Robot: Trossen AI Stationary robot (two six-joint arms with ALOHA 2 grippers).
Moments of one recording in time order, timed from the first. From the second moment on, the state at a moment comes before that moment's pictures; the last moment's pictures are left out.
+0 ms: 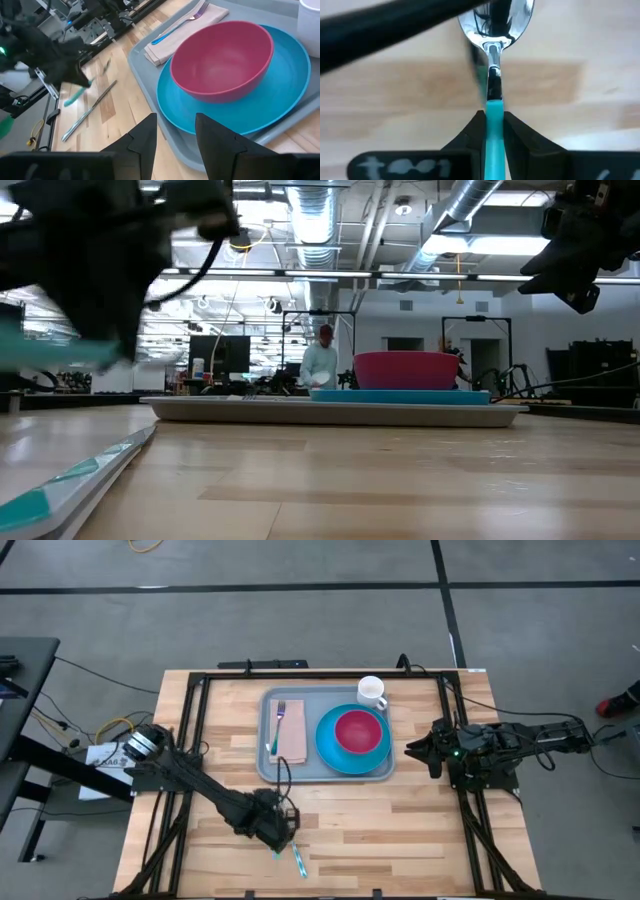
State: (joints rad) left arm -0.55 1.77 1.20 -0.76 -0.20 -2.15; right arm 0.15 0.33 0.40 -0.55 0.23 0.65
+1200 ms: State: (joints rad) left arm 0.33 1.76 1.19 -0.70 -0.11 -1.05; right arm 0.15 0.33 0.40 -0.55 0.24 0.65
